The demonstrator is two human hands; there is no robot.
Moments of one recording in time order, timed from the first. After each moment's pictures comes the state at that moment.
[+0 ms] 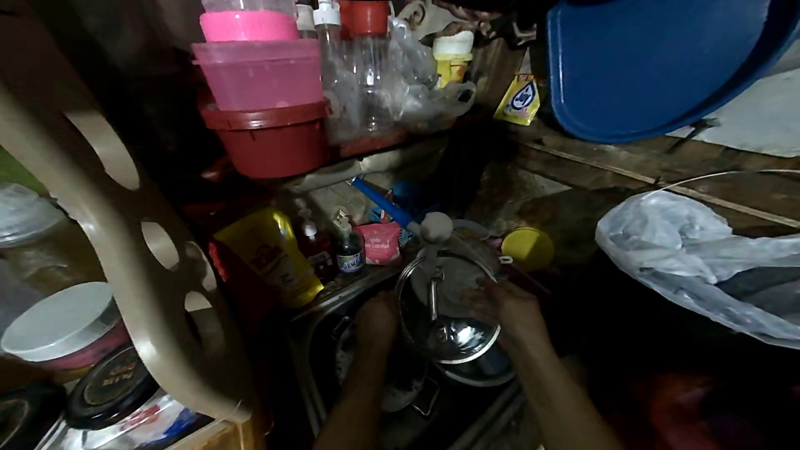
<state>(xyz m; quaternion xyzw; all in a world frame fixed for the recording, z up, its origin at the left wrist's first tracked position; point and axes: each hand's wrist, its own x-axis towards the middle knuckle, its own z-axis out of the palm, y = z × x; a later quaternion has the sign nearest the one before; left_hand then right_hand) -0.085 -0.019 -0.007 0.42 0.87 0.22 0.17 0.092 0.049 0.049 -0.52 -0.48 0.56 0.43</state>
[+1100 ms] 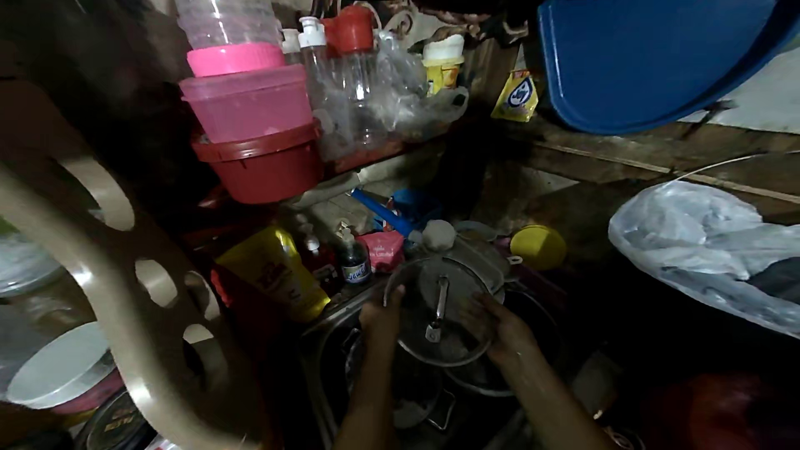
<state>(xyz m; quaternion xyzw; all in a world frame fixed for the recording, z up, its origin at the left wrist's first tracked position) -0.097 -0.015 0.003 0.26 0.76 0.52 0.30 0.082 0.057 -0.001 -0.45 -0.25 0.72 0.46</state>
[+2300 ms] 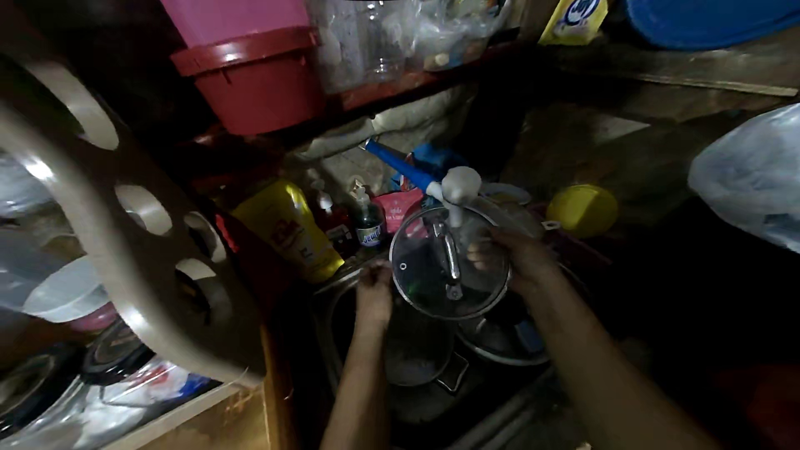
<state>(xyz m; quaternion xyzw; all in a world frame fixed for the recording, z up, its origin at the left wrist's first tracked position) -0.098 -0.056 -0.005 0.21 0.71 0.59 0.31 0.071 0.110 0.012 -0.39 -0.47 0.71 0.35</state>
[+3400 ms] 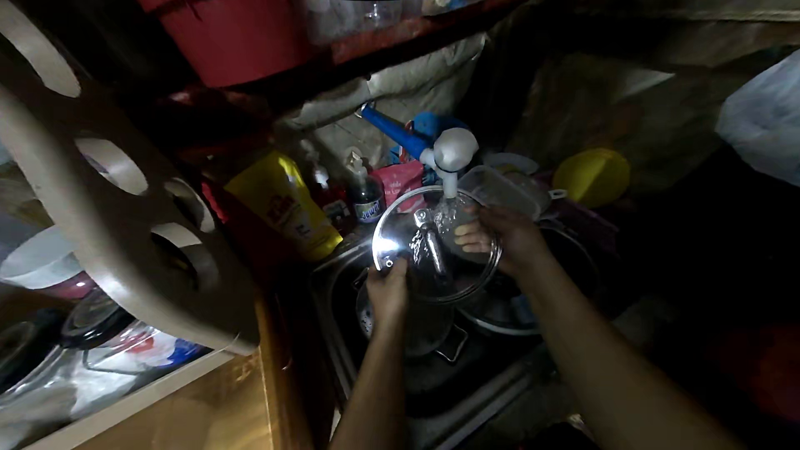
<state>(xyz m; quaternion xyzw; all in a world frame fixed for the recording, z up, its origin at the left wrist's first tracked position) -0.059 -0.057 -0.030 0.10 0.65 0.69 0.30 0.066 0.096 -0.005 -0.31 -0.56 0.69 0.34</state>
